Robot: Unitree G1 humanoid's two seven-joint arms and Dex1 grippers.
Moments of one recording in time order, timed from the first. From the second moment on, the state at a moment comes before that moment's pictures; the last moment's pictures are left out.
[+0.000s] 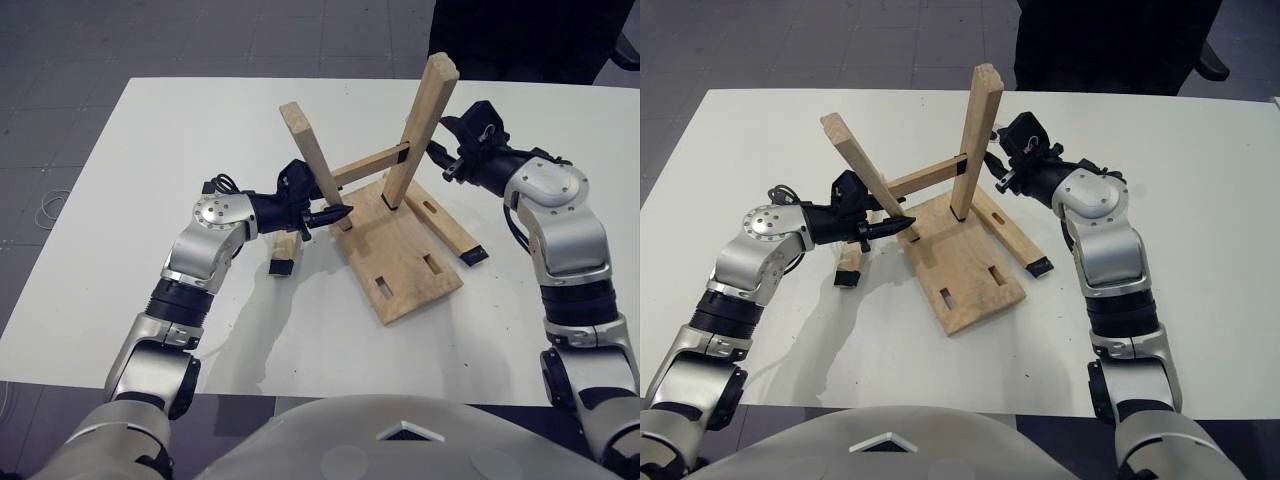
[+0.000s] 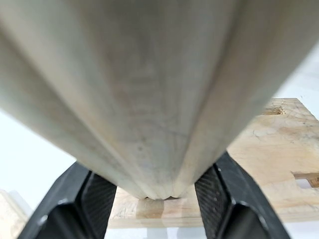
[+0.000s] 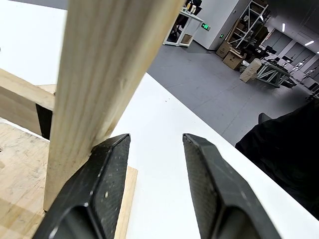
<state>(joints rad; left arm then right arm) -0.35 0.49 -0.29 0.16 -0.33 0.28 -0.88 -0.43 -0.43 0.14 -0.08 0.01 0.46 0.60</state>
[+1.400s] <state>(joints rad) -0.27 0.46 -0.26 0.06 -0.29 0.33 -0.83 -0.47 -0.45 0.03 0.03 0.01 0.48 0.49</state>
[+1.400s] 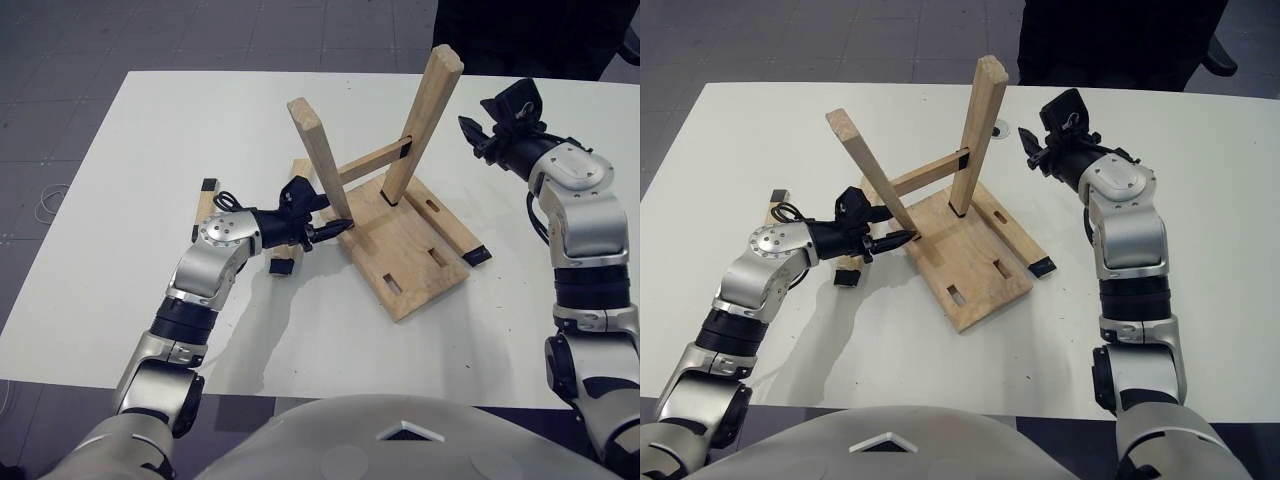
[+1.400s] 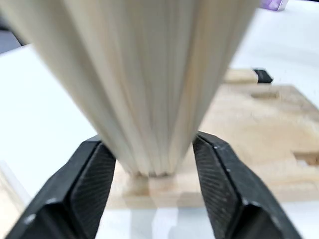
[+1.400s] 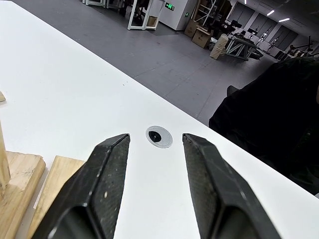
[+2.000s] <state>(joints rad) -0.14 0.59 -0.23 -0.15 -0.19 0.43 -0.78 -0.32 -0.60 0.10 -0.12 0.02 0.62 0.68</state>
